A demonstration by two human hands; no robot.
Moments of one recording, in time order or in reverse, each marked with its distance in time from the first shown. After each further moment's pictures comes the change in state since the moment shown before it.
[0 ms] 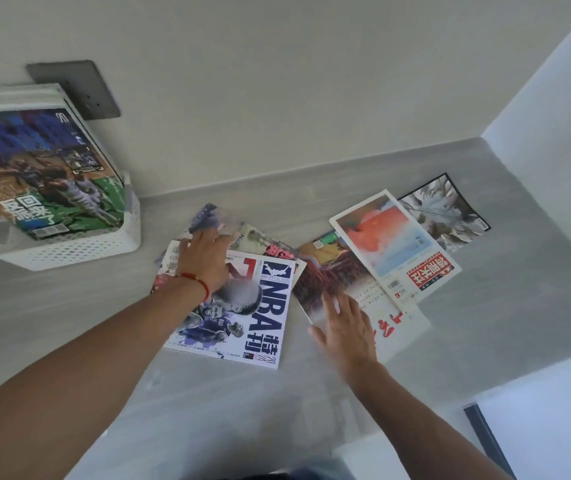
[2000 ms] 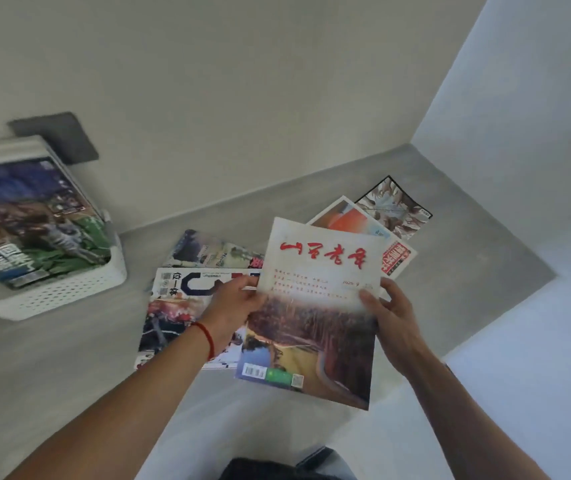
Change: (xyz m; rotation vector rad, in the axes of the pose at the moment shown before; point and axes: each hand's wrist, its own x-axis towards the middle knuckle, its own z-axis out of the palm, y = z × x) left_hand -0.082 0.044 -0.028 -1.347 -0.431 -0.126; right_hand -0.076 0.028 -0.089 1.537 0.254 0.374
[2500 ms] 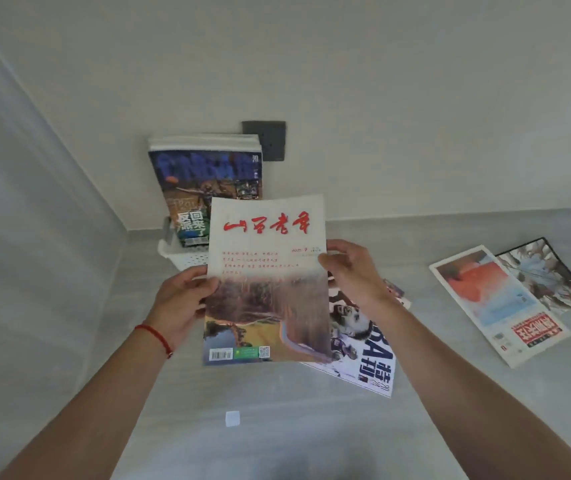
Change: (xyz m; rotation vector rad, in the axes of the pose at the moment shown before) left_hand -0.111 -0.063 -0.259 -0.402 0.543 0.089; right_hand 0.007 -0.057 0.299 -0.453 -0.501 -0.276
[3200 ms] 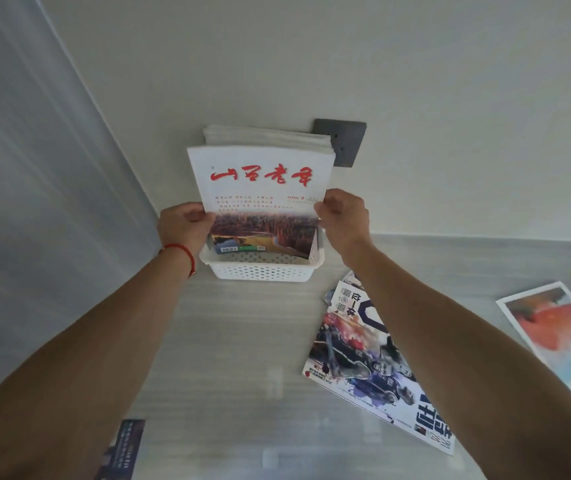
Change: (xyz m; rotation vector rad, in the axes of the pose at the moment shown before) left_hand 0.161 0.066 -0.070 0.222 0.474 0.271; right_hand 0.156 -0.051 0.116 -0.086 0.166 -0.066
